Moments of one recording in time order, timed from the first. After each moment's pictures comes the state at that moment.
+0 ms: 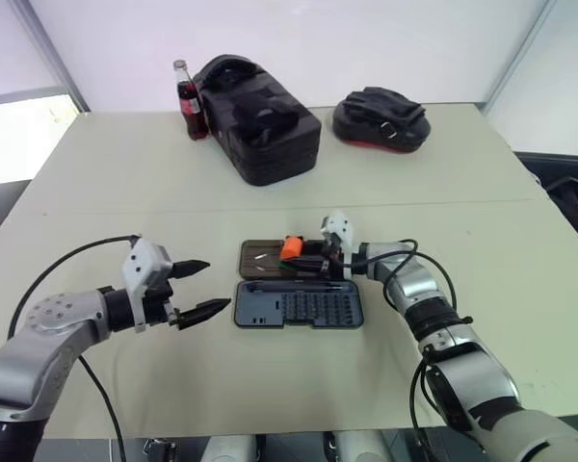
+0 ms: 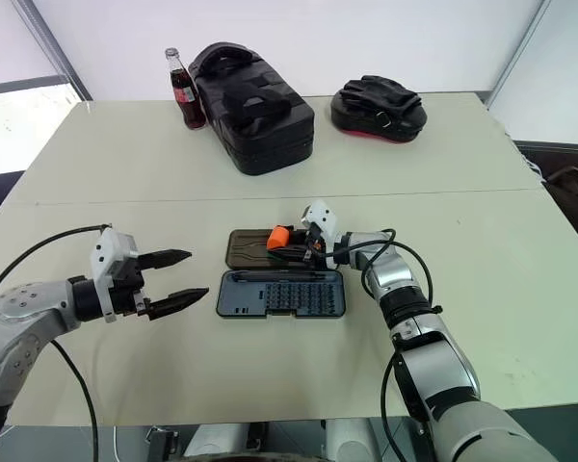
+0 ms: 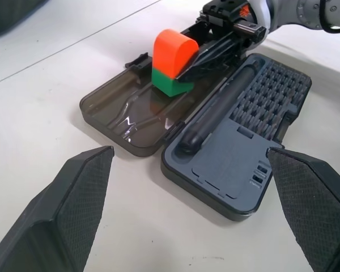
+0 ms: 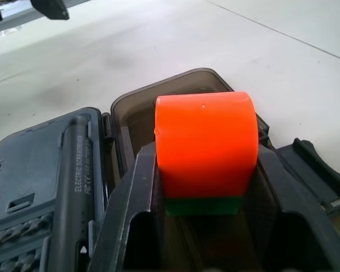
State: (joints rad) left arm -0.01 0.78 0.18 -0.40 -0.60 0.54 -0.91; right arm -0.72 -0.27 0.18 0.66 0.21 0.10 1.12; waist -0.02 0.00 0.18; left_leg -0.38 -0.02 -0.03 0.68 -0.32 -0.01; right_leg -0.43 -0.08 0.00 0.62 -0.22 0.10
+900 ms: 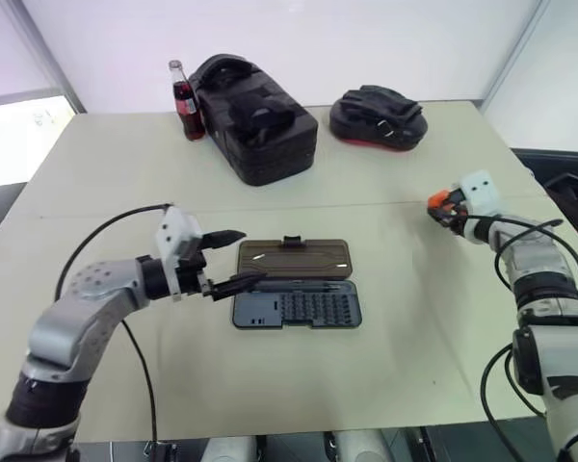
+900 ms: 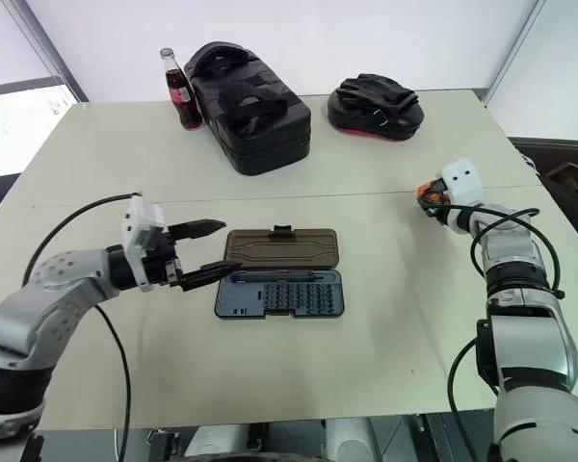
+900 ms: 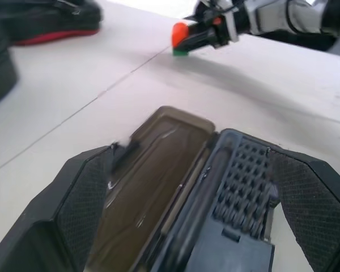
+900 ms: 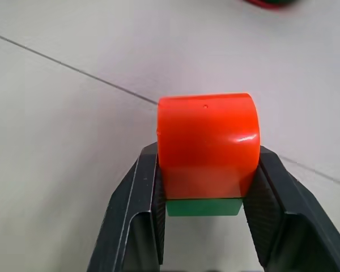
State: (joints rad) left arm -0.29 0.66 0.02 -0.33 -0.60 0.54 -0.92; right arm -0.85 -0.70 -0.05 1.03 -0.01 0.04 0.57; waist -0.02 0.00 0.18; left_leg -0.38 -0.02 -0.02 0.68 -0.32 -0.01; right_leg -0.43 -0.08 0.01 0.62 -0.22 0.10
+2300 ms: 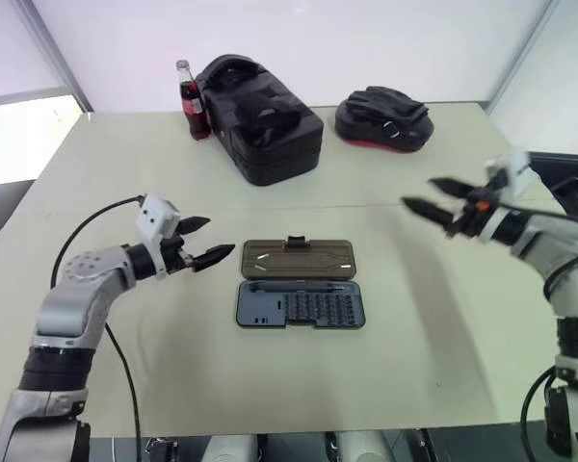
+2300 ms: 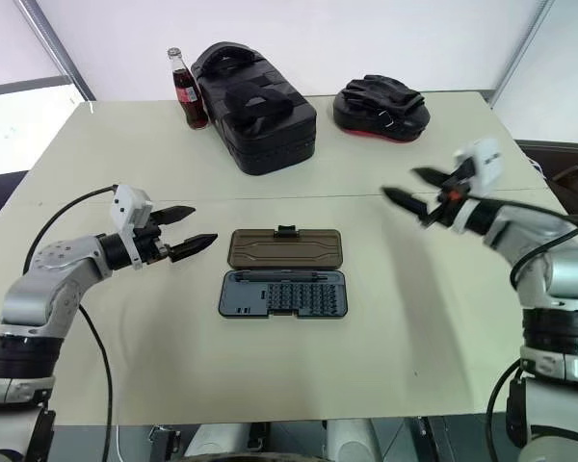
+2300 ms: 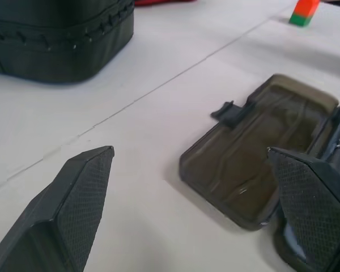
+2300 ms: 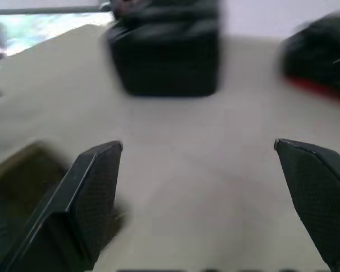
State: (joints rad) left arm -0.42 0.65 0.05 0.06 -0.42 0.38 -0.91; right arm -0.45 -0.78 -0.18 -0.09 0.65 0.74 0.85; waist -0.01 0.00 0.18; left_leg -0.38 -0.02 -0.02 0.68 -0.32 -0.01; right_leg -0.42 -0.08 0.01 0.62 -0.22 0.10
